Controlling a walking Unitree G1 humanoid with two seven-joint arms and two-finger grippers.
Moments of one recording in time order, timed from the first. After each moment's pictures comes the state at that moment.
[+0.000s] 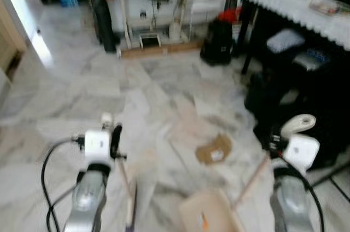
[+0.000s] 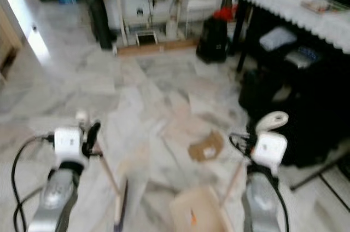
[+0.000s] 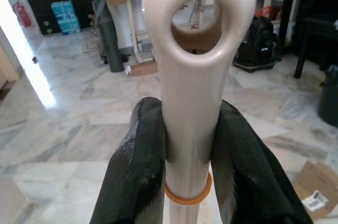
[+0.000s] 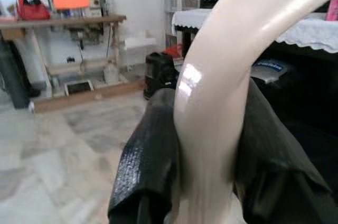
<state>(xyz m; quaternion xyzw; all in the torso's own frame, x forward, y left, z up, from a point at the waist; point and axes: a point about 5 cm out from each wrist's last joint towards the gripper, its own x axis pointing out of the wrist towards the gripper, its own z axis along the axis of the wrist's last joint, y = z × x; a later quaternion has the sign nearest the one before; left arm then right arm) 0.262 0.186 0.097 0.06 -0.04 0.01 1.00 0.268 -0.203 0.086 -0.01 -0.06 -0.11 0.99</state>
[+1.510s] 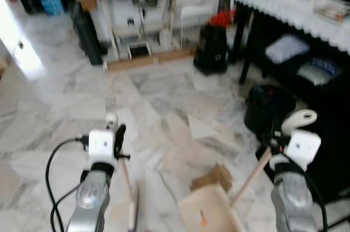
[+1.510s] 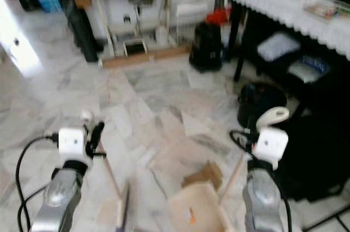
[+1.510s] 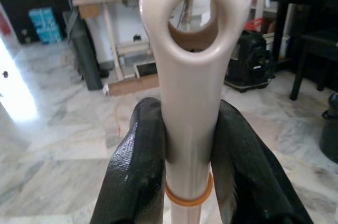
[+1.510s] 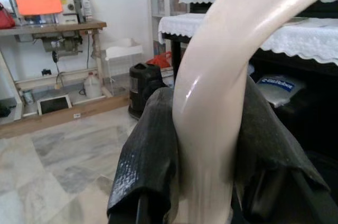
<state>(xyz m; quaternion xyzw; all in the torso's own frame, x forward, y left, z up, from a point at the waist) 0.265 0.174 0.097 0.05 -0.04 -0.01 1.00 0.266 -0.217 0.089 -0.01 -0.05 -0.13 0.99</state>
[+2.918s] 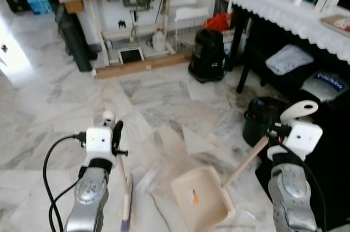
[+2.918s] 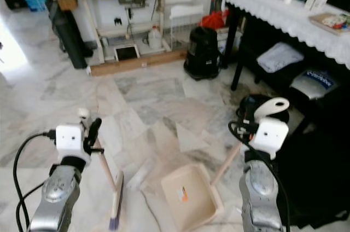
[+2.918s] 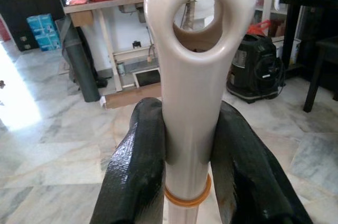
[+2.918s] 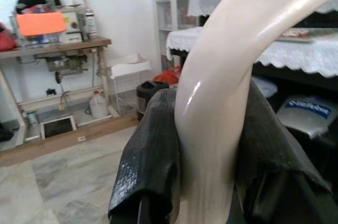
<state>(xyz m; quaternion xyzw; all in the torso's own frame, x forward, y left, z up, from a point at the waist) 0.268 0.177 0.101 0.05 -0.05 0.01 1.00 0.274 -0.210 0.111 -0.01 -0.09 -0.12 0.99</state>
